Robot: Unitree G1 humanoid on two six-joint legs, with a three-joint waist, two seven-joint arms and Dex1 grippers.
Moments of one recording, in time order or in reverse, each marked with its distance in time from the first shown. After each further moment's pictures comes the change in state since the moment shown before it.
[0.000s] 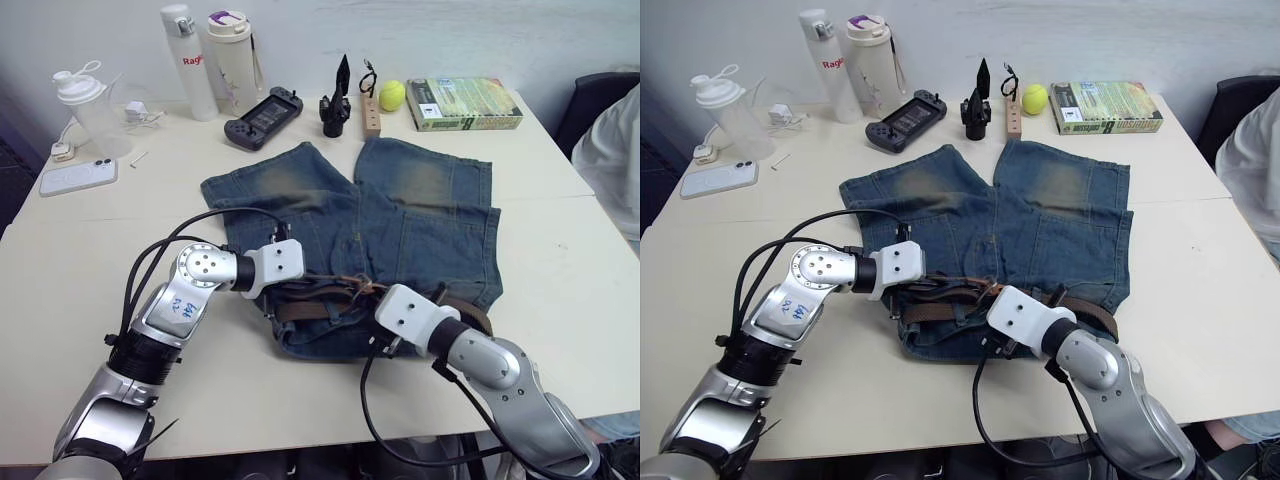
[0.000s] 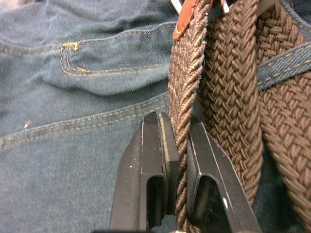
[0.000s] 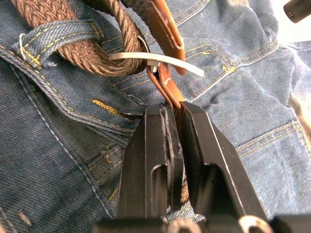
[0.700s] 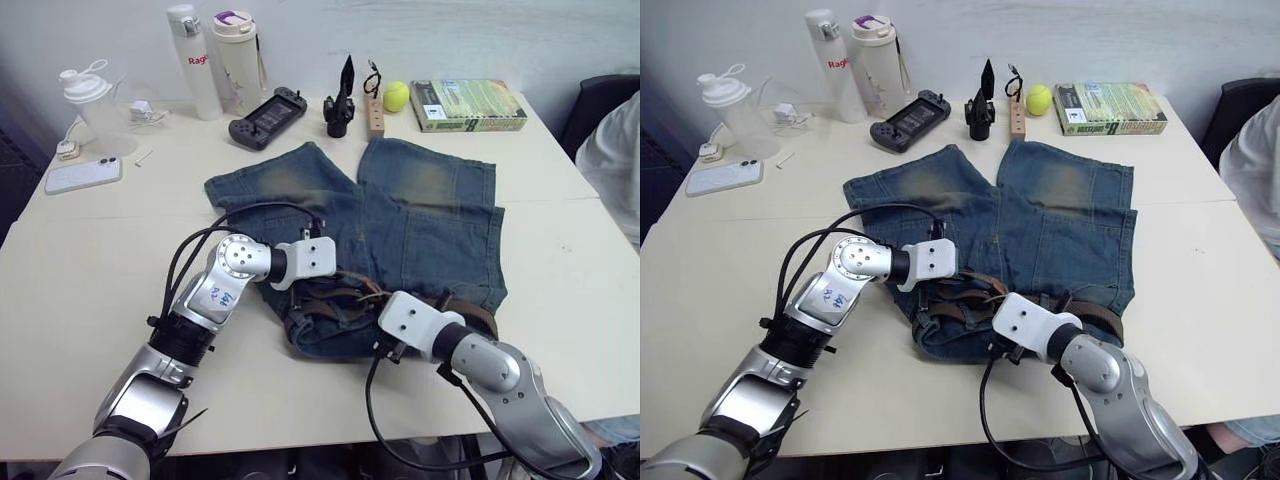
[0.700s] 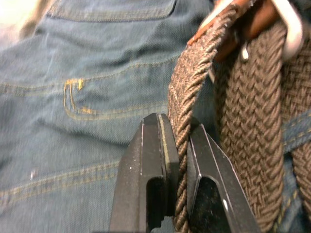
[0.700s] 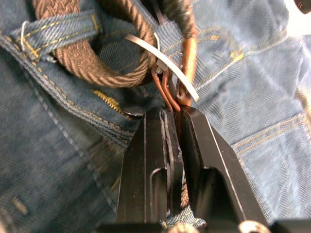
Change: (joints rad) left arm -0.111 -0.138 -0.070 0.138 0.085 -0.090 -0.044; right arm 0.046 -0.003 -0.006 0.011 -0.028 0.007 0.020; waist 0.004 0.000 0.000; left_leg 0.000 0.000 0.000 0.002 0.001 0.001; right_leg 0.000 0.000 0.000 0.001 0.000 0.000
